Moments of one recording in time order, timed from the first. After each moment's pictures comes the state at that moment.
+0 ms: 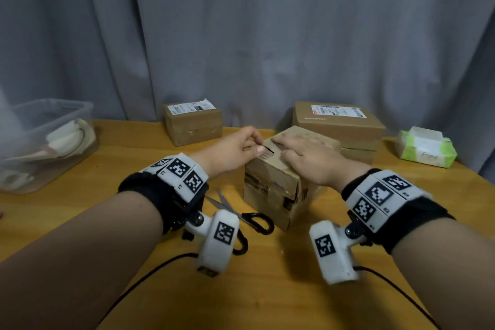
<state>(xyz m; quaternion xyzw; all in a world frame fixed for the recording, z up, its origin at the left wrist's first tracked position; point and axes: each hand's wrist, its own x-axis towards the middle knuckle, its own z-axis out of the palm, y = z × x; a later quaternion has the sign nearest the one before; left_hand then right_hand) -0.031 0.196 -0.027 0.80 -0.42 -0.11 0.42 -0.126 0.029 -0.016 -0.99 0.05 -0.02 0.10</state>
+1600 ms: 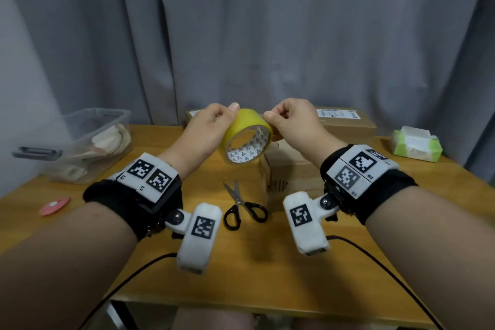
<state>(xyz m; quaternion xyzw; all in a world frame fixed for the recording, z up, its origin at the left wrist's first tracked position) -0.098 0.280 0.035 0.77 -0.33 0.08 0.55 -0.151 0.107 0.046 -0.84 0.05 -0.29 0.45</state>
